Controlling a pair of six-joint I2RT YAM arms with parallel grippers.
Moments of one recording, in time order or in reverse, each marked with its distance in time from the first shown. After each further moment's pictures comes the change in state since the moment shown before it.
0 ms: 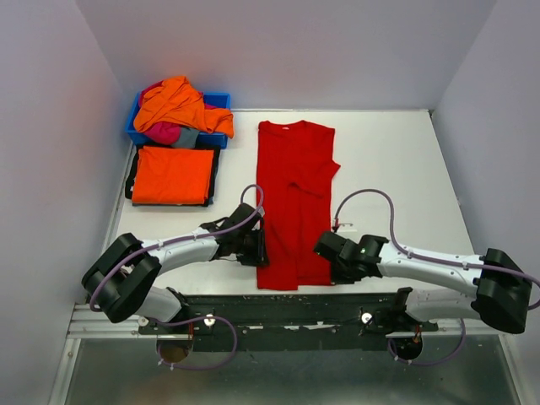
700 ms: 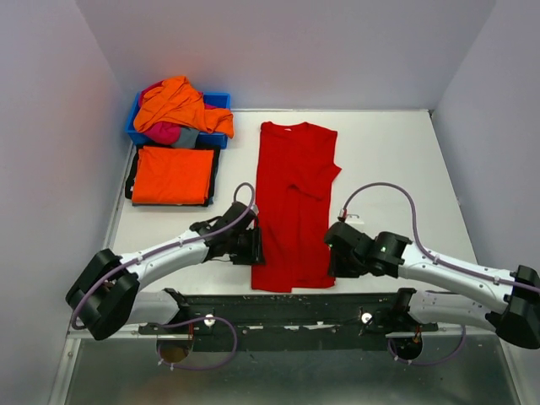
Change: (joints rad) left arm -0.003 -0.116 0.008 -0.142 -0.027 0.000; right arm -0.031 -0.164 0.009 -0.051 -0.031 -0.006
